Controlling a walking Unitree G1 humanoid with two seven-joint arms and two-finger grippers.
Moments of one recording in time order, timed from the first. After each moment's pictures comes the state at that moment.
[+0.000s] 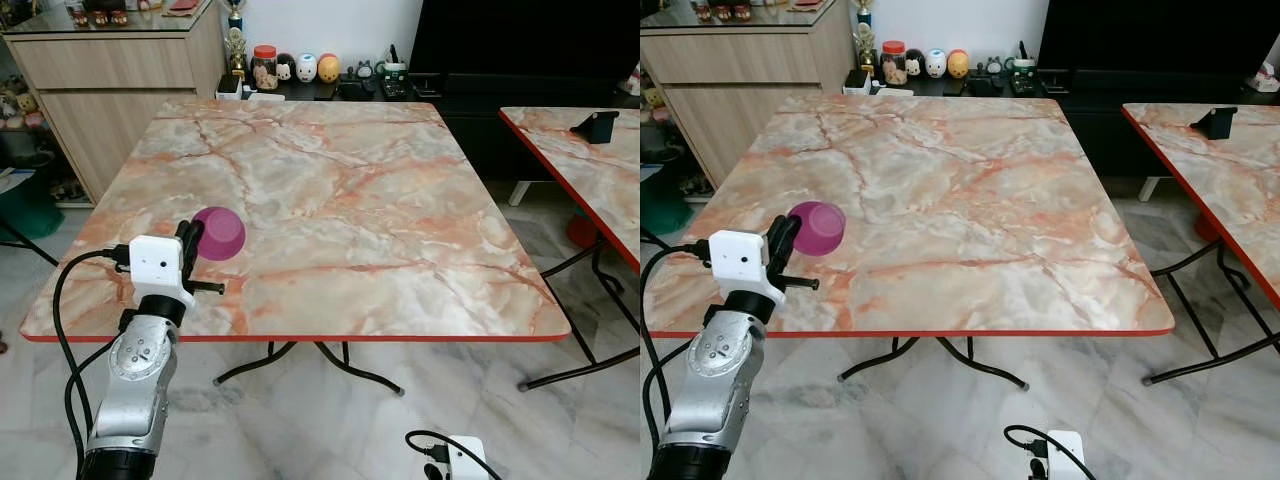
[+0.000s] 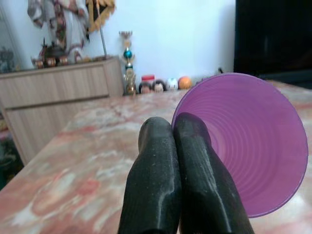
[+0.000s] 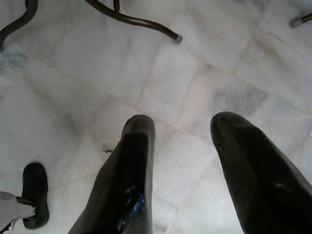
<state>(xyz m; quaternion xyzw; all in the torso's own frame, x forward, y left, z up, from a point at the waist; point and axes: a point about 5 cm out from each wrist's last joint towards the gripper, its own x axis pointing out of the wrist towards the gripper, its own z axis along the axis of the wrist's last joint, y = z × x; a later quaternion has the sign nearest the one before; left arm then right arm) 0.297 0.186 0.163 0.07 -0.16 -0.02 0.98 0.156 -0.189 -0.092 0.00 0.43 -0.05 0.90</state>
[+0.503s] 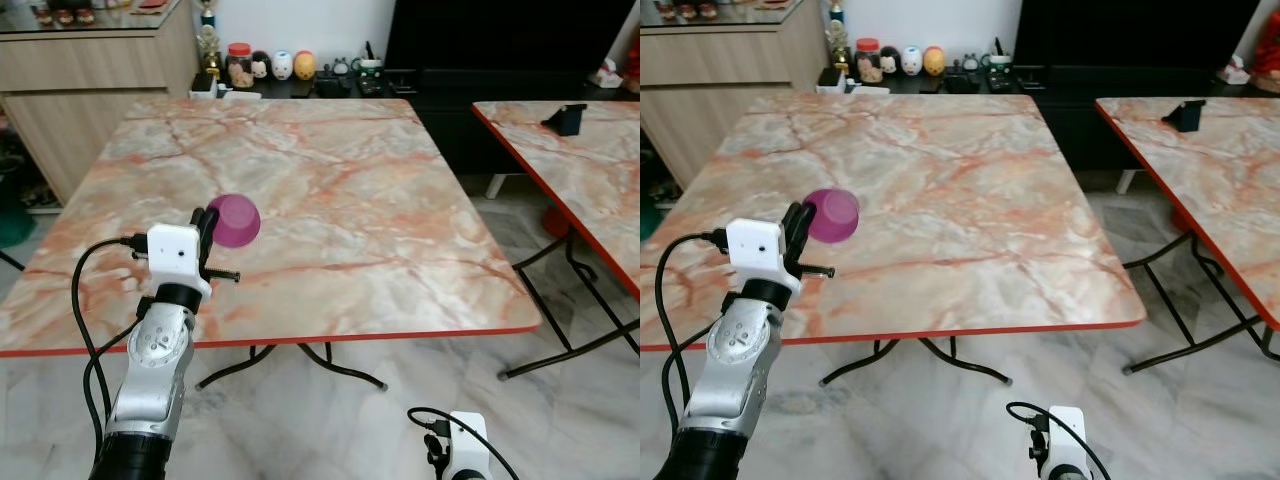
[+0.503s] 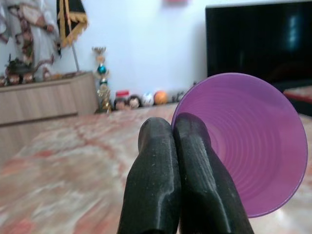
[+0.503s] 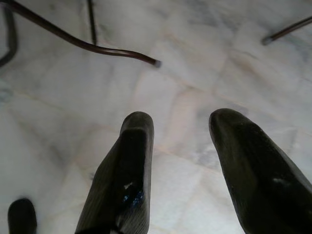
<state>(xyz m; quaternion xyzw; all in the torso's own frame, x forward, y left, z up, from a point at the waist) 0.309 0.170 0.177 0.06 -0.19 -0.03 0.98 0.180 -0.192 -0.080 0.00 0.39 -0.05 0.92</state>
